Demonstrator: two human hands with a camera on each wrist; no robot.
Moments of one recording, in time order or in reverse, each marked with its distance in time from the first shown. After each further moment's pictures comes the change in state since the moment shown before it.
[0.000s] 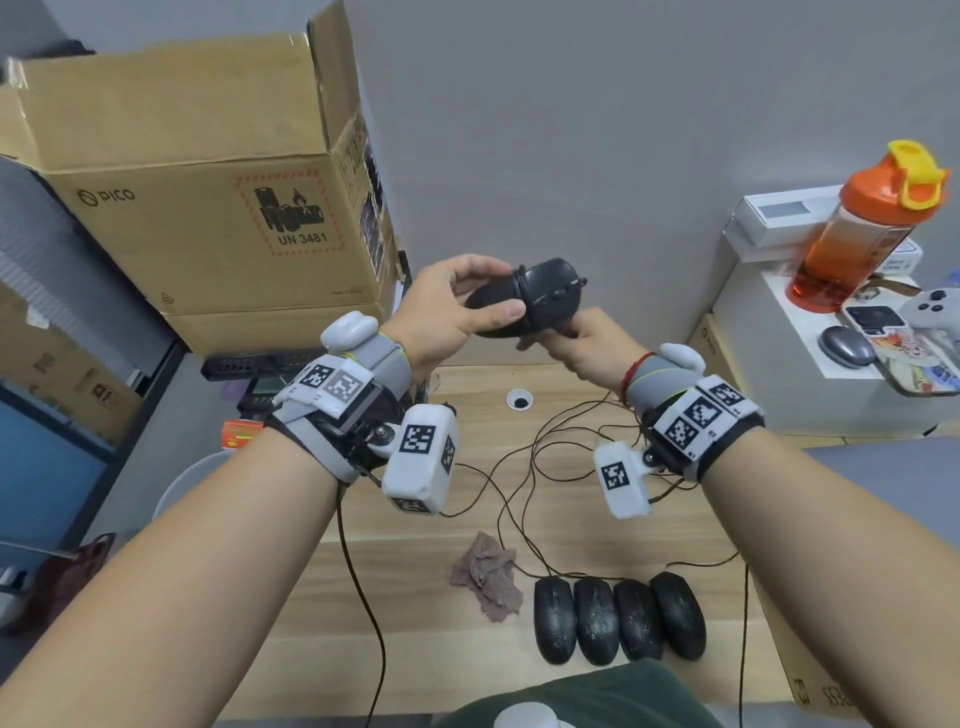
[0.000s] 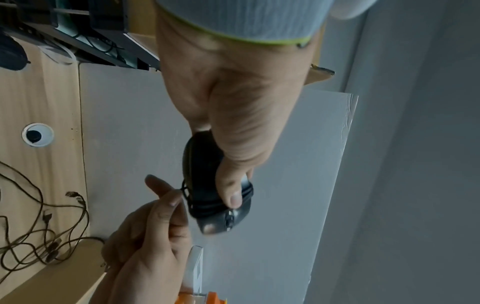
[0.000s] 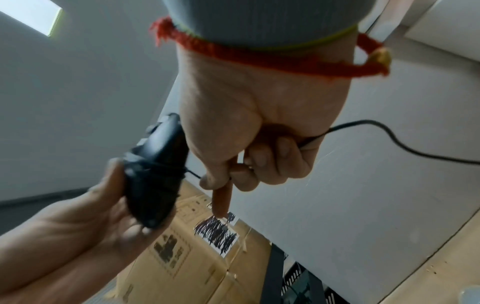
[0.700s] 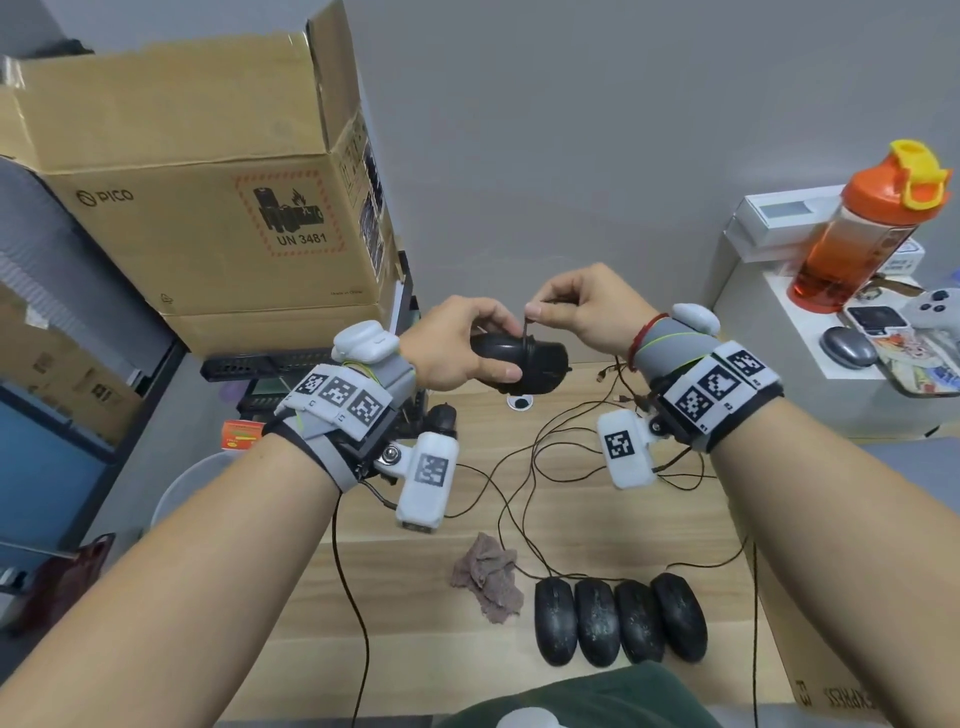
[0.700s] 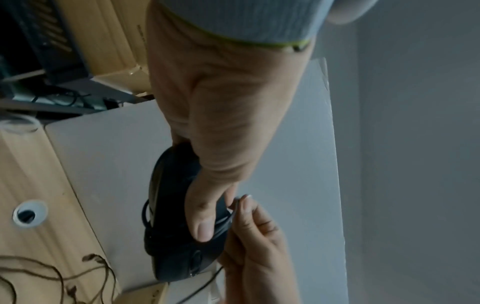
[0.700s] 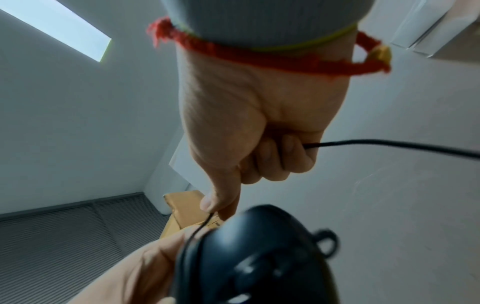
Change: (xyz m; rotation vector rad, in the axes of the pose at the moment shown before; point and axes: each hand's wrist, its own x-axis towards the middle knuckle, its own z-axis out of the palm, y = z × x) left_hand -0.002 -0.009 -0.004 0.582 -0.245 -0.050; right_hand 0.026 -0.014 -0.020 -0.042 0.045 -0.113
